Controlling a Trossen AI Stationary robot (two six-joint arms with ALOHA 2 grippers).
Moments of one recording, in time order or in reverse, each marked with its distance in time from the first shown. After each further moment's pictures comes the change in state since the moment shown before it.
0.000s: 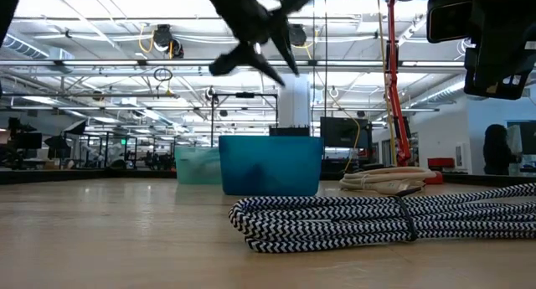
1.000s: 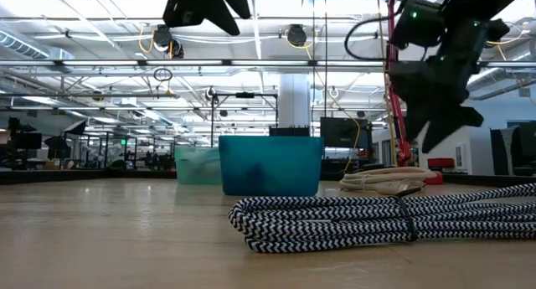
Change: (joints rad) left arm -0.273 -0.143 0.000 -0.262 -0.003 0.223; right arm -0.628 0.069 -0.002 -0.231 0.046 -0.187
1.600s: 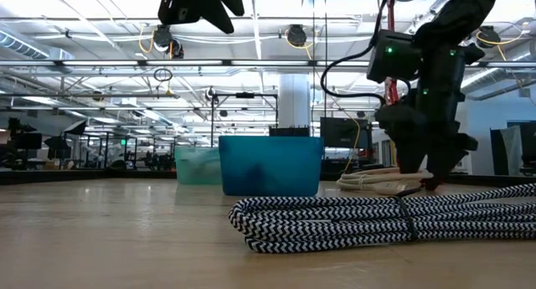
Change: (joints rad) left arm -0.027 0.000 0.000 -0.016 0.000 0.000; right arm 0.081 0.369 0.006 0.131 0.023 0.056
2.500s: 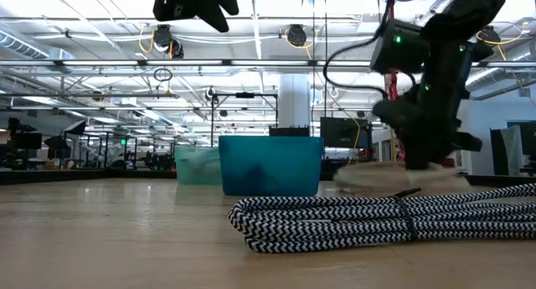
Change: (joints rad) left arm -0.031 0.000 0.000 -0.016 -0.045 -0.002; right arm 0.074 -0.053 -0.009 0.045 0.056 0.139
